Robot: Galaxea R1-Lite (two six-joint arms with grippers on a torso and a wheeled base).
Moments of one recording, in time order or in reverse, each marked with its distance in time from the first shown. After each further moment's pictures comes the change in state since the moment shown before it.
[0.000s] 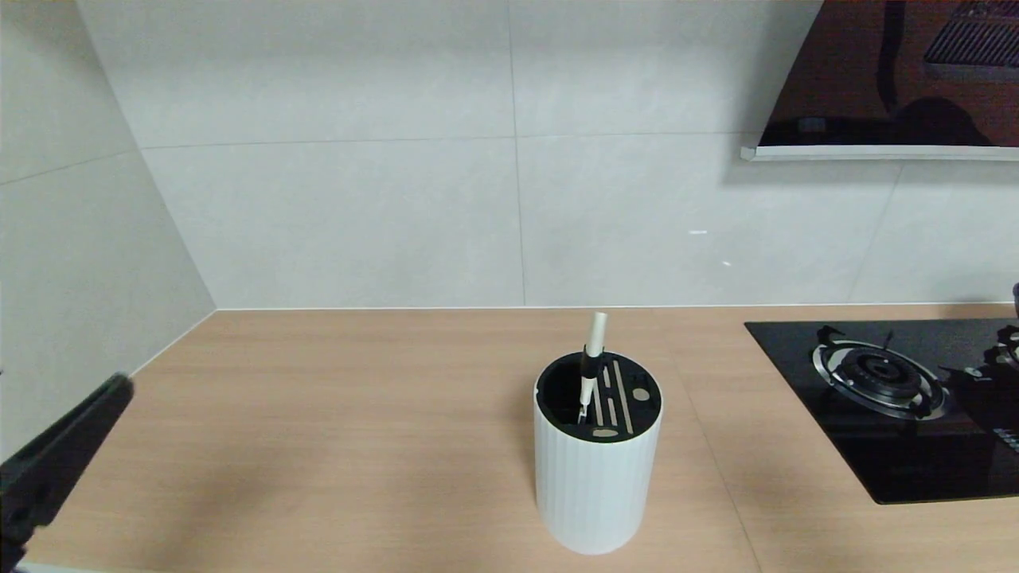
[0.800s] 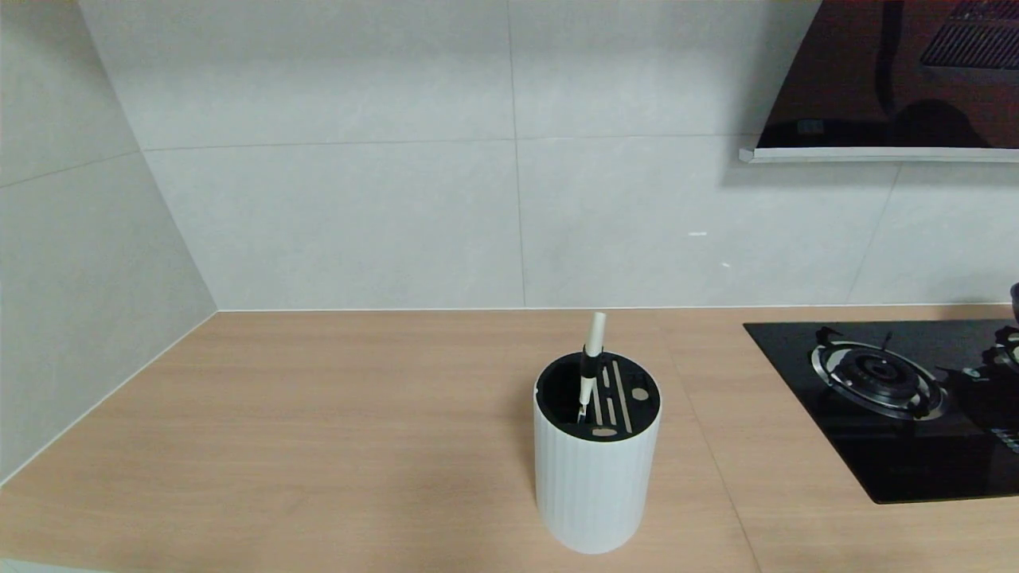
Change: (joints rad) left arm 0.416 -0.653 0.126 0.504 -0.231 -0.016; right arm -0.304 -0.514 0.212 0.266 0.070 -0.077
